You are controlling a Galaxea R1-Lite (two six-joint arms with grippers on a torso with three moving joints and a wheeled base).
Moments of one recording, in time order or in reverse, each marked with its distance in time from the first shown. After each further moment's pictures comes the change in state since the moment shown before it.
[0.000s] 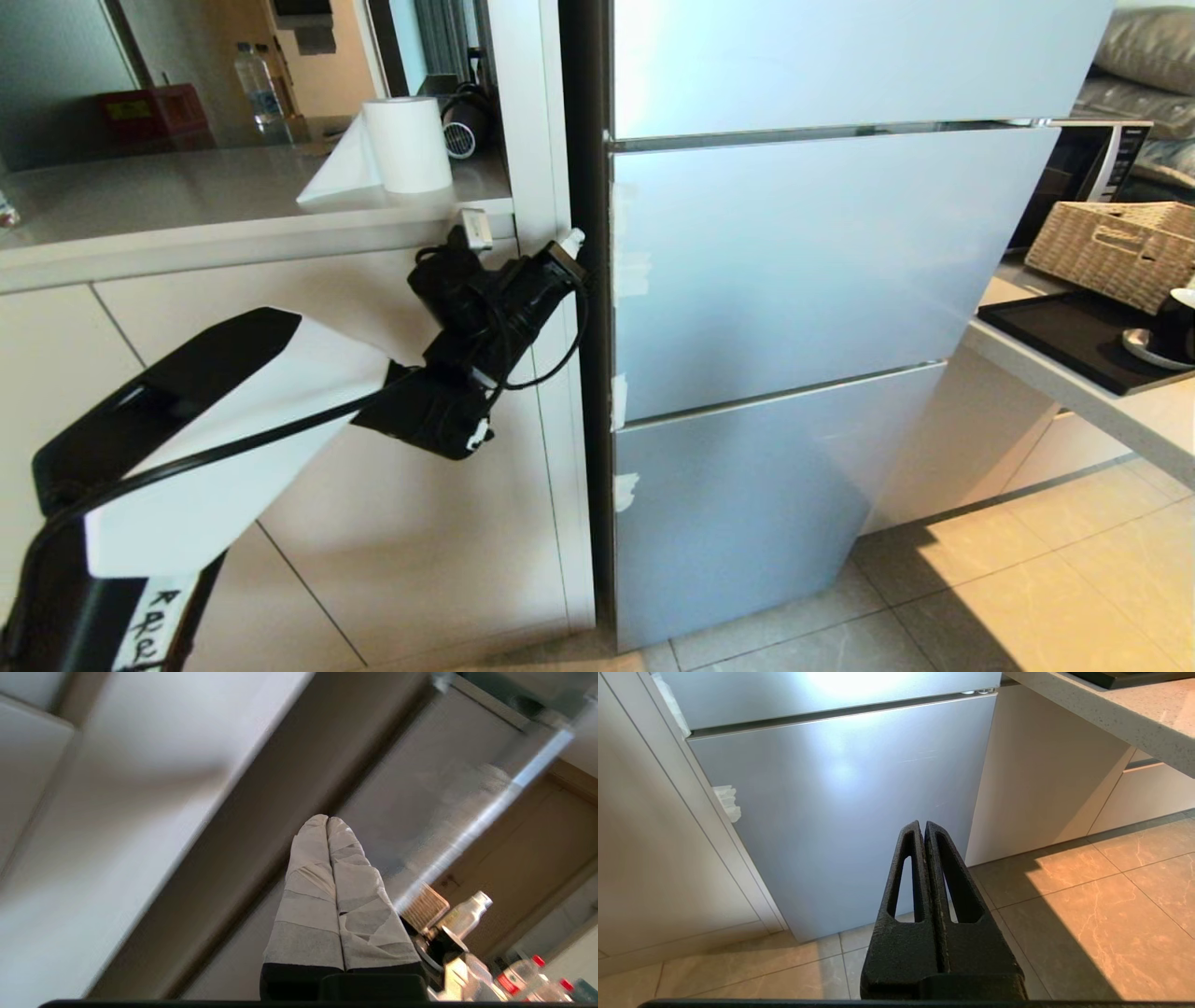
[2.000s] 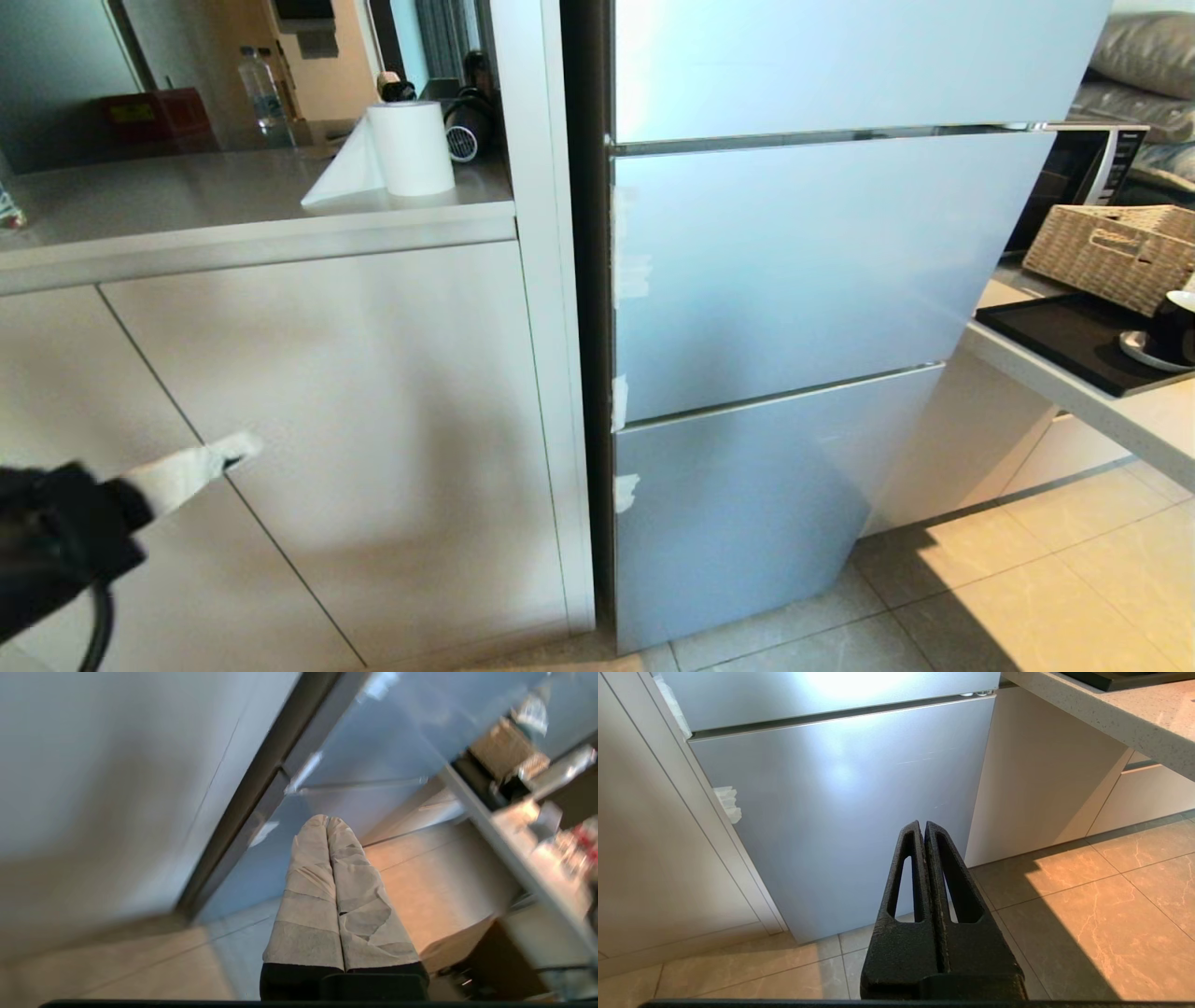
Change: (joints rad) left arm 0.399 -1.298 1.109 0.736 -0.274 0.195; right arm 0.000 0.000 0.000 0.001 0.000 0.000
